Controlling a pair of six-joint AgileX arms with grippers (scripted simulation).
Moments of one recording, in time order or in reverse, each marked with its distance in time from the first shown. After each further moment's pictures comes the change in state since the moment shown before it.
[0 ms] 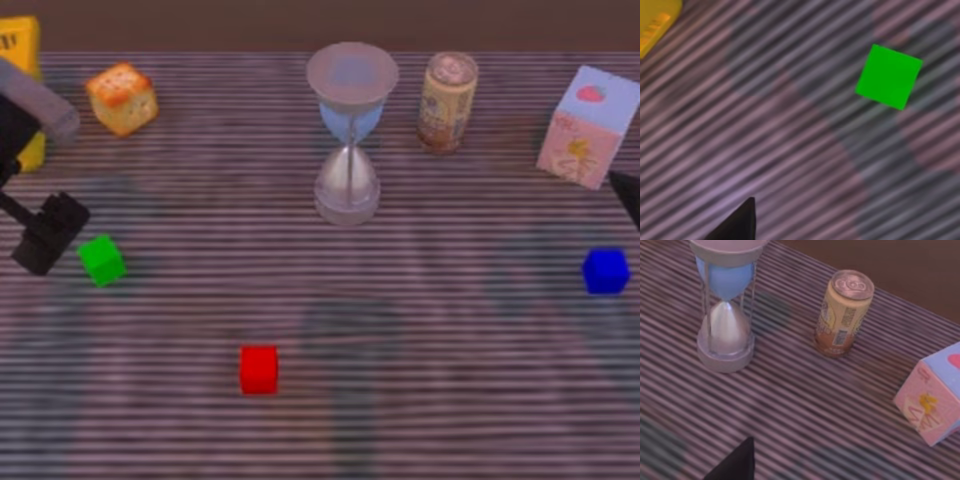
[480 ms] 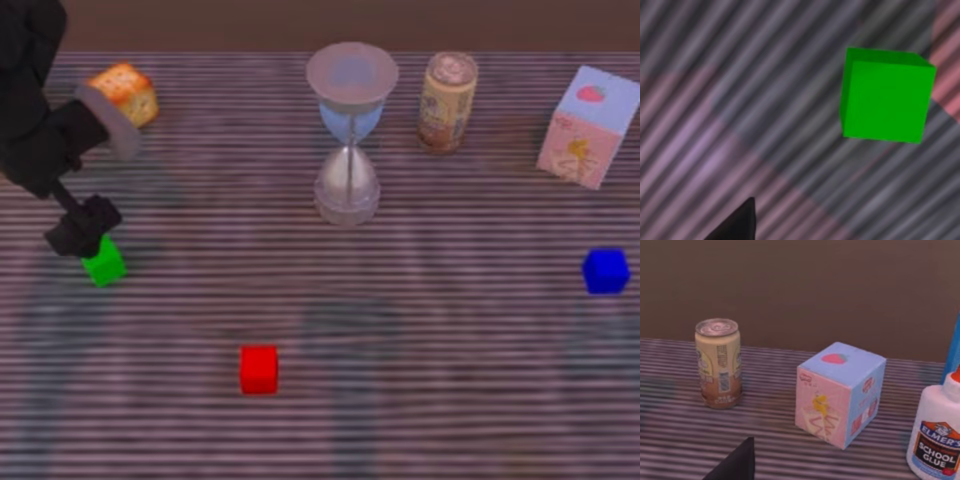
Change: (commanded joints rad) left arm -0.026 0.556 0.440 -0.282 0.002 0.228; right arm -0.239 -0.691 -0.674 0.374 0.044 0.174
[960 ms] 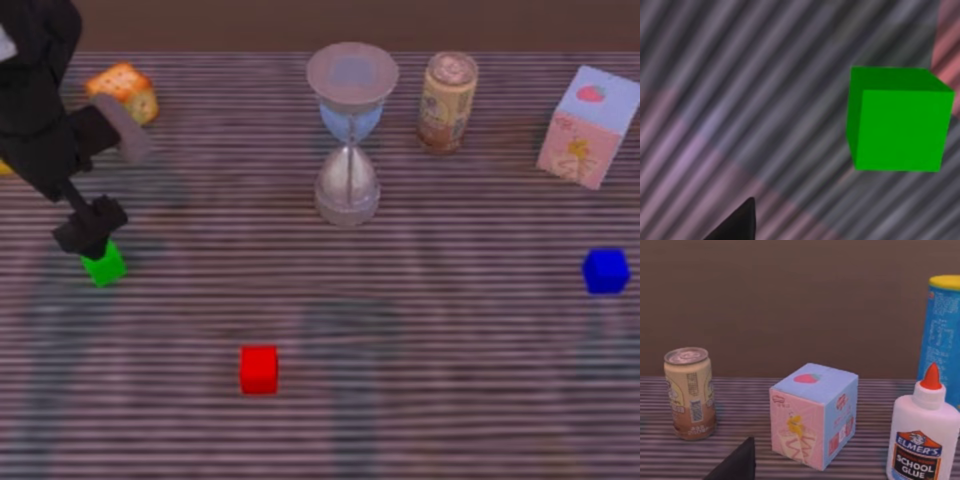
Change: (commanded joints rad) left arm -0.005 0.116 0.105 -0.054 0.003 0.049; right arm -0.050 -0.146 -0.138 0.094 0.018 0.042
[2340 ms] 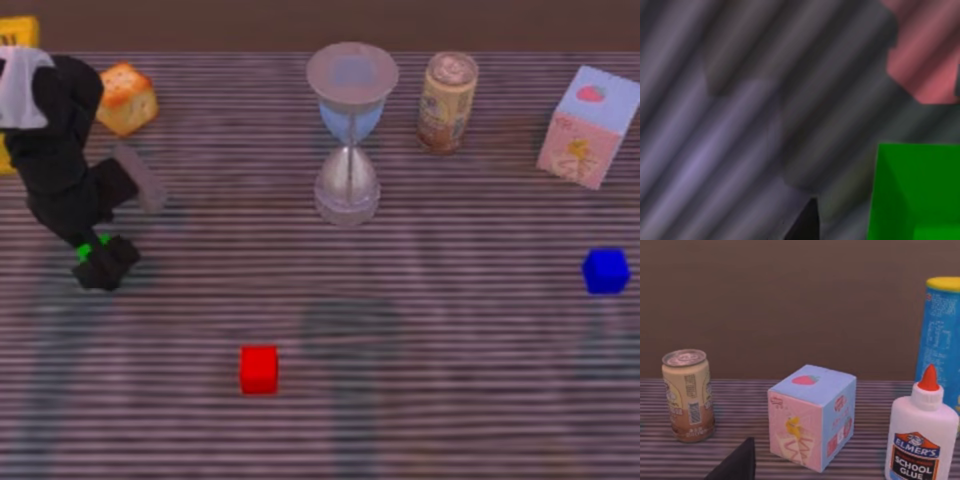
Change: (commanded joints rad) left arm 0.001 0.121 -0.145 0.265 0.001 0.003; right arm 0.000 0.000 0.000 0.000 0.000 0.000
